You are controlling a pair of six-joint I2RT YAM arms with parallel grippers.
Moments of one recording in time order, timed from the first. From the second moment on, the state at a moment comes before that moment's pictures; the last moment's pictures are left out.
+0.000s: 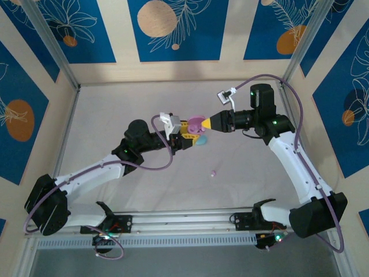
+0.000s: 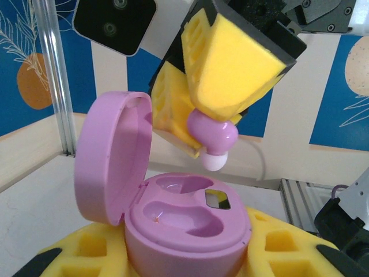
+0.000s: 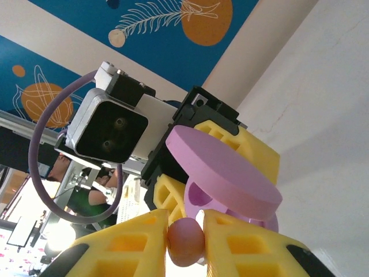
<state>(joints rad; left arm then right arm) -0.77 1.26 0.82 0.51 0.58 -0.07 0.27 1.21 1.24 -0.56 -1.24 0.47</state>
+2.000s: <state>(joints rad) -0.77 1.29 0.83 0.50 0.55 -0.12 0.35 1.31 1.43 -0.89 -0.94 0.40</state>
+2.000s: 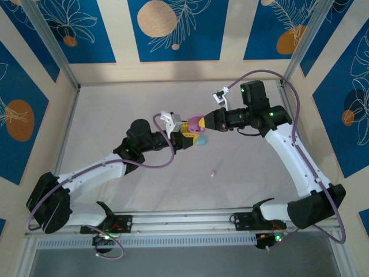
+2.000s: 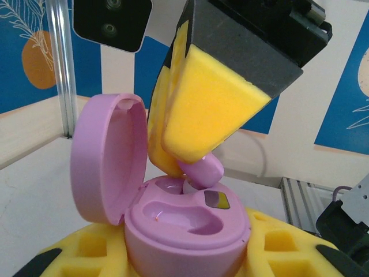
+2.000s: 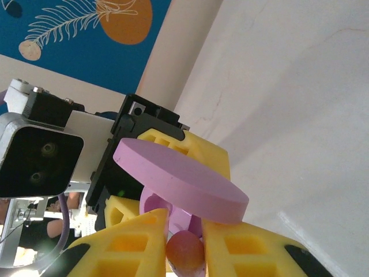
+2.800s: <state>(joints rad) -0.77 1.29 0.83 0.50 0.55 -0.10 0.40 1.35 1.53 -1.01 -0.81 0.39</state>
